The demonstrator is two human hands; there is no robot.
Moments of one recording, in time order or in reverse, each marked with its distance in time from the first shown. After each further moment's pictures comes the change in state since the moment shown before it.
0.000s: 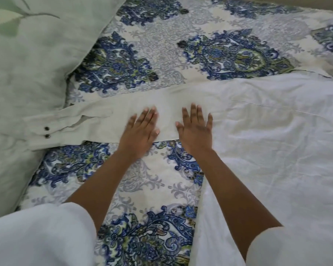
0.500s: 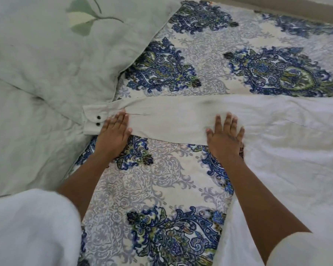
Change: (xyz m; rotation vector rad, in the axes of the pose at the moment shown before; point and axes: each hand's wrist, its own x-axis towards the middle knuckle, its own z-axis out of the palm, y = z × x) left_hand -0.093 -0.135 -0.023 -0.021 -0.007 -0.376; right_hand 0.003 -0.027 -0.006 -0.038 -0.120 0.083
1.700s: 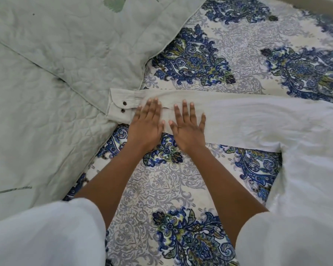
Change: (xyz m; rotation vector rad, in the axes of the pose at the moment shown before) left_hand 0.011 0.006 0.005 0.031 0.001 0.099; right_hand -0.001 -0.164 0.041 0.041 -0.017 -0.383
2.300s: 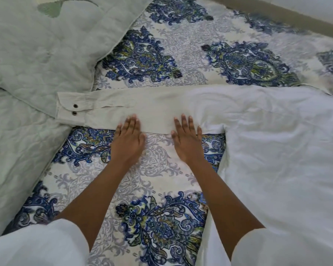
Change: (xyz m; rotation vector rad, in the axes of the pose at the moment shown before) left_hand -0.031 0.085 0.006 -0.173 -0.047 -0.026; right_hand -0.090 0.098 -0.023 0.099 0.029 0.201
